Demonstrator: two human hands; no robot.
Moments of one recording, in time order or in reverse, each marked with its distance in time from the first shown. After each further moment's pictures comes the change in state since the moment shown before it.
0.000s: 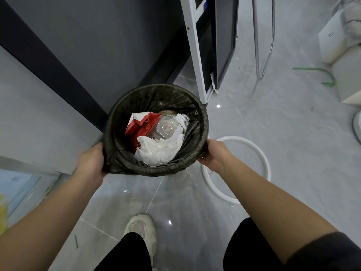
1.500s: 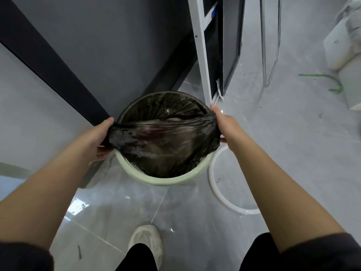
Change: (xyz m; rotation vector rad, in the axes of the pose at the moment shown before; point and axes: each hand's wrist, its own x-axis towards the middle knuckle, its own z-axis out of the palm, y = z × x) left_hand 0.012 0.072 0.016 0.363 -0.100 -0.086; right_hand -0.010 -0.070 0.022 -0.584 0.024 -0.360
